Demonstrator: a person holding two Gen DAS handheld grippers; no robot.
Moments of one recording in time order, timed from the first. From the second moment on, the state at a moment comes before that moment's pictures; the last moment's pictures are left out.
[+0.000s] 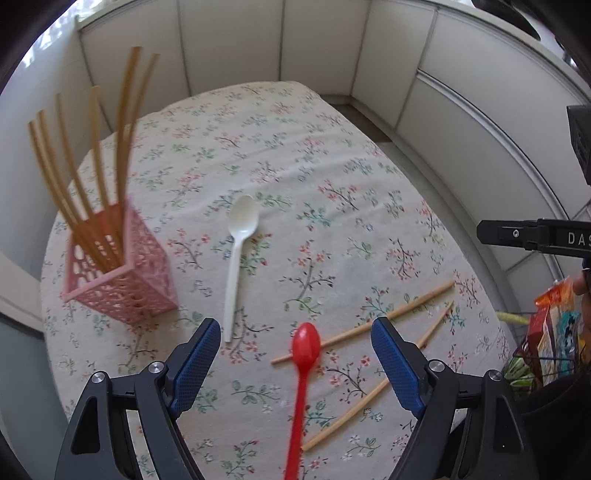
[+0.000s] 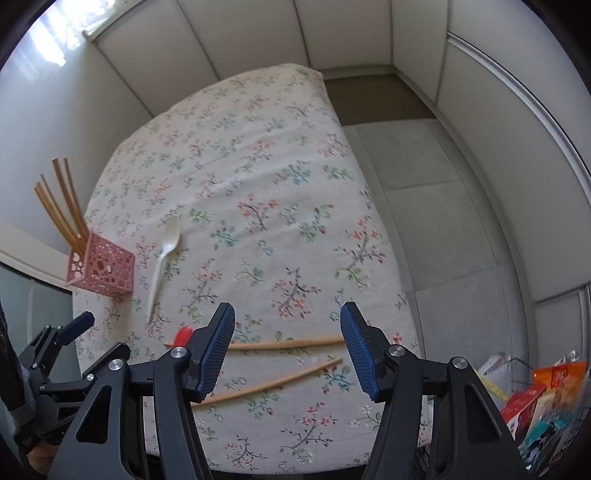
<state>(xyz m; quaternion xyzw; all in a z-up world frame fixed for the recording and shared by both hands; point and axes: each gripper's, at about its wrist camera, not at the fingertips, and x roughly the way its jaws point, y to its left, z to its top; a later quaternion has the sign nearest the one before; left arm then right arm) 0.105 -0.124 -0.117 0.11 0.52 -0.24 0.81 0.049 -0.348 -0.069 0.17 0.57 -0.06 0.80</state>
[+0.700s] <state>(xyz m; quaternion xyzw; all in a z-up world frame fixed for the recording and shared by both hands) 0.100 -0.274 -0.193 0.24 0.53 -0.43 0.69 -0.007 -0.418 -0.129 0.23 0.63 -0.18 0.72</state>
